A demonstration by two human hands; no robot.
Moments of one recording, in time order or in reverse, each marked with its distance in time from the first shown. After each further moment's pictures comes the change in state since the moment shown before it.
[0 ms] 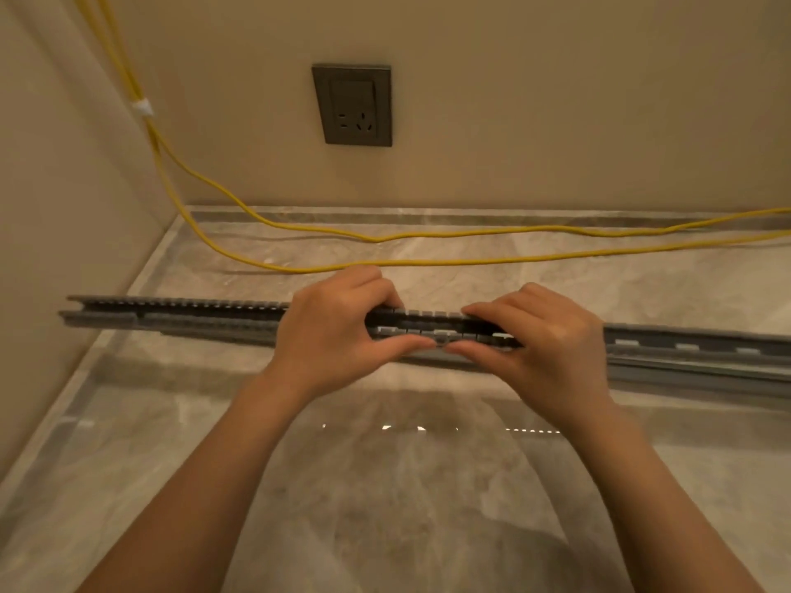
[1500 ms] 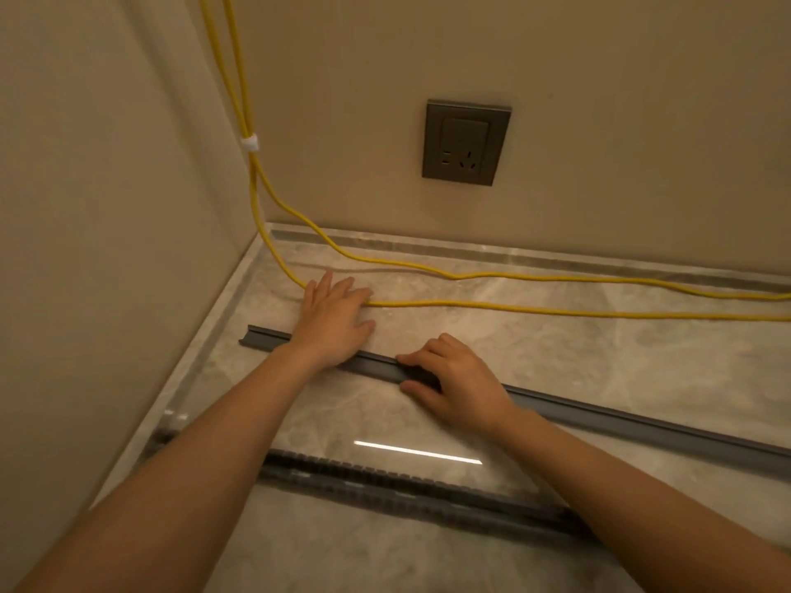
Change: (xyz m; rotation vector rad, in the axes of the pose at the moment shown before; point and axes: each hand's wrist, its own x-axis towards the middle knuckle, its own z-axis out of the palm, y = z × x) left_hand 0.002 -0.170 0.012 0.244 -0.470 -0.556; right_hand 0.043 -0.034 0.164 0.308 -0.532 0.001
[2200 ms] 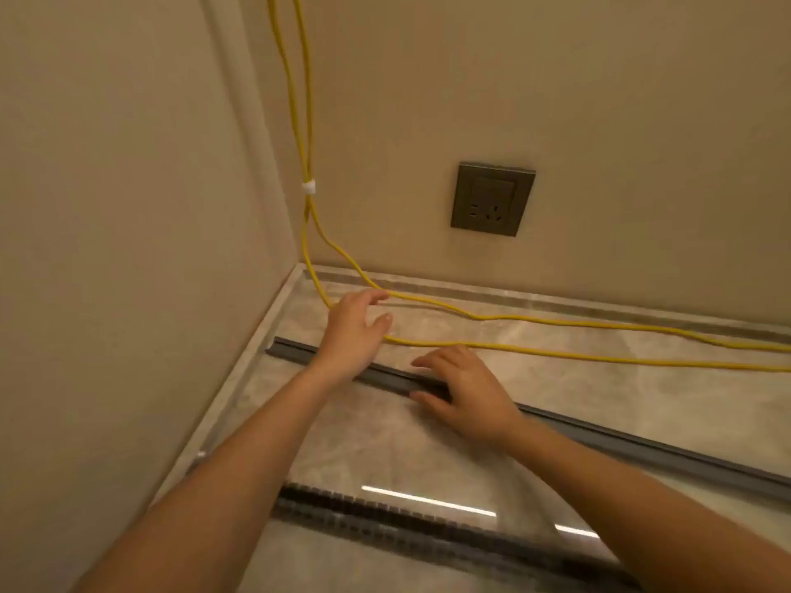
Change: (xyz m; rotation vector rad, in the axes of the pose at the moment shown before) left_hand -0.005 0.001 -0.035 -0.712 0.326 -0.046; right_hand 0.038 -0.008 -0.005 -0.052 -0.024 0.062
